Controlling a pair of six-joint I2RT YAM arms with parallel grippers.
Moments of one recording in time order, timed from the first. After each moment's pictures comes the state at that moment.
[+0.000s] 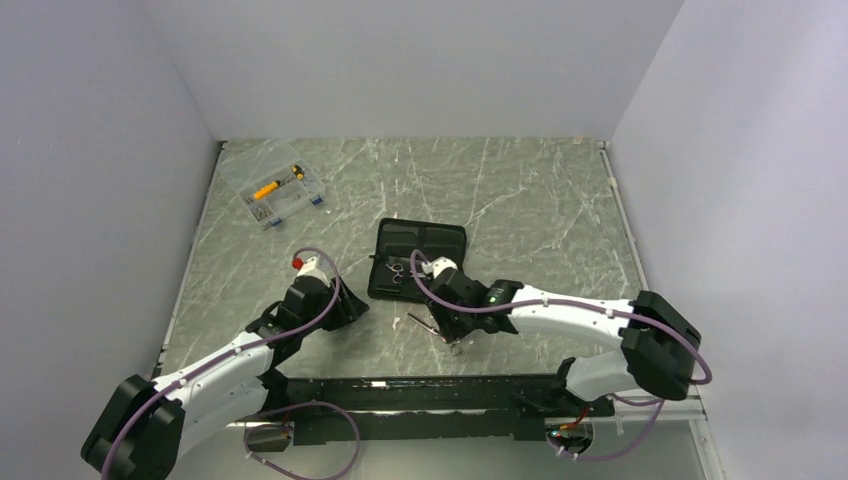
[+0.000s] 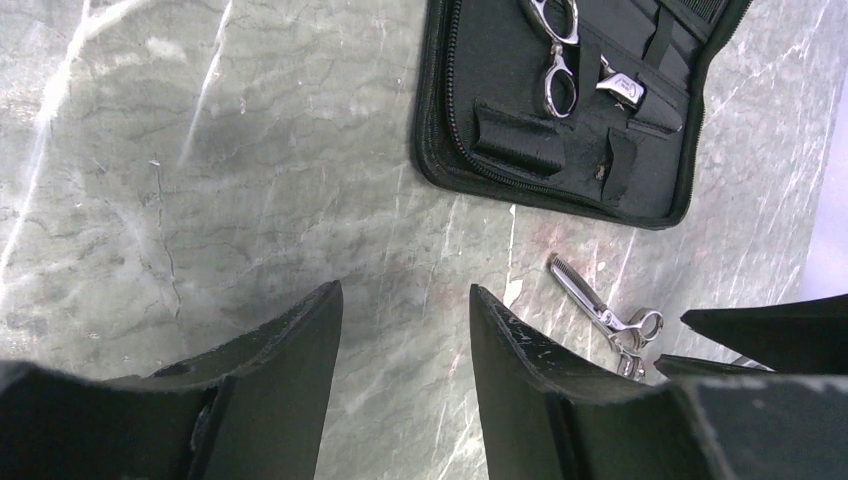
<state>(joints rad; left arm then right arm) -0.55 0.89 0.20 0.04 0.02 -0.87 1.04 1.32 0.72 -0.46 0.13 0.45</state>
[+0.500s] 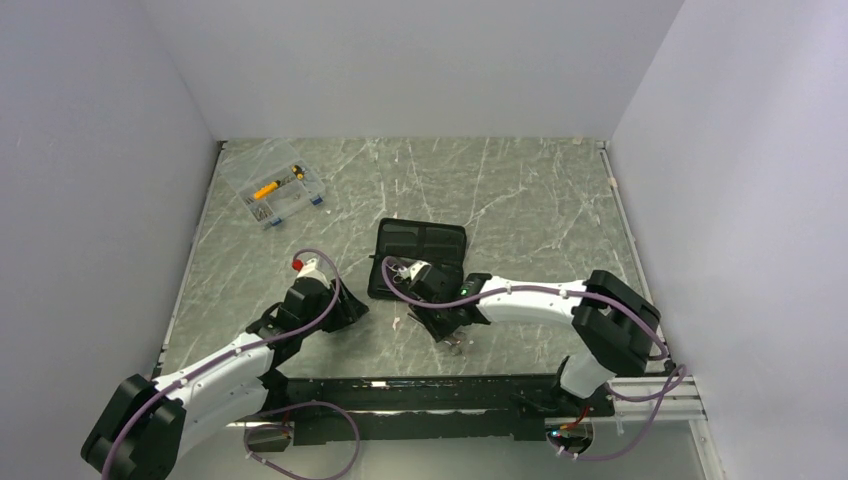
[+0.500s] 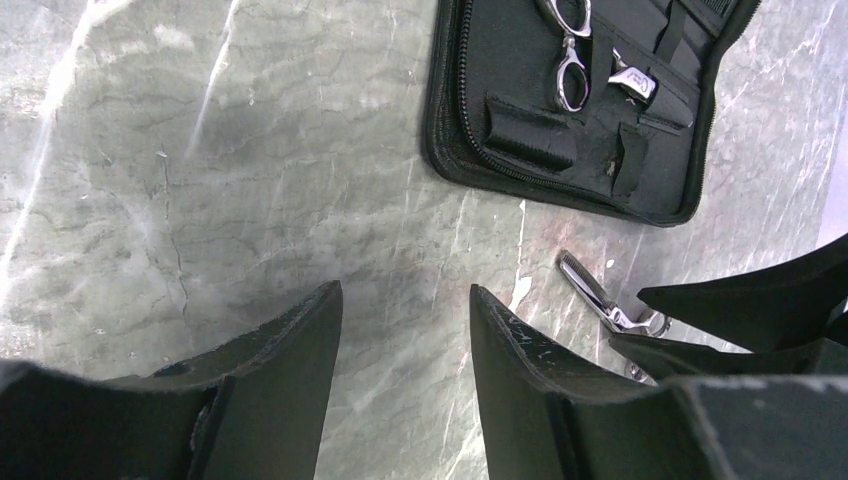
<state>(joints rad) -0.55 0.89 0.19 0.05 0.02 -0.87 1.05 1.56 0.85 -0.44 0.09 0.32</state>
